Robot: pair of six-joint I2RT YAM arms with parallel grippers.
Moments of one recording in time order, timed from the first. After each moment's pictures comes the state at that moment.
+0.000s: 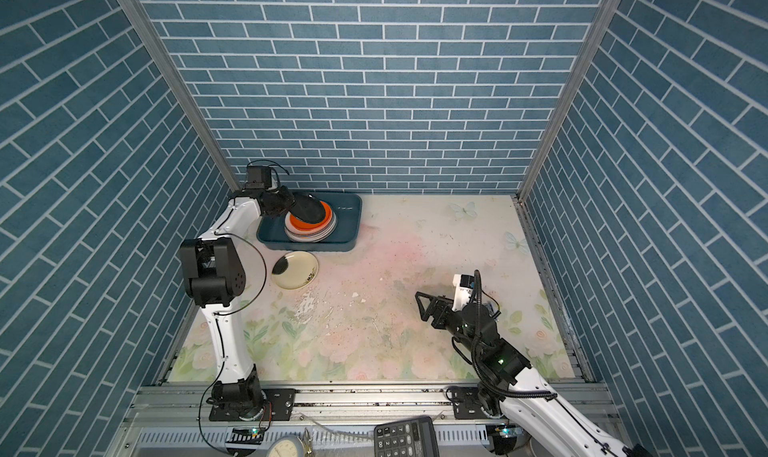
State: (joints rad) left arm 0.04 2.18 1.92 -0.55 0.19 -0.57; right arm 0.70 0.50 0.22 -0.04 0.00 0.83
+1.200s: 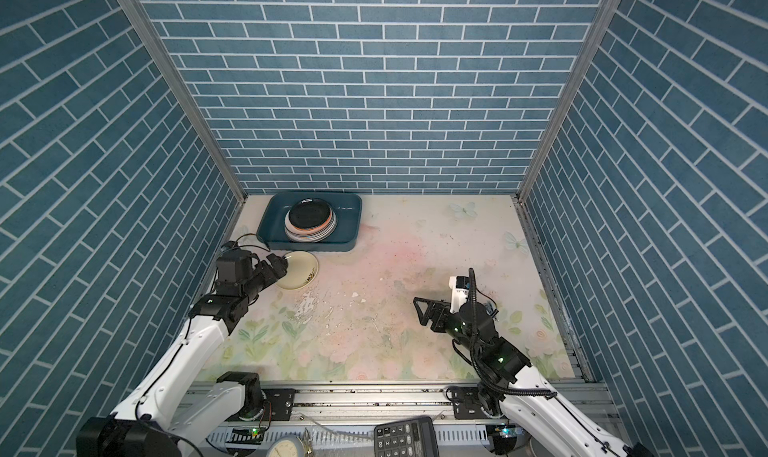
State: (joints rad) left arm -0.07 0.92 0.58 -0.32 -0.12 -0.61; right arm 0.70 0.53 0.24 -0.11 -0.06 0.81
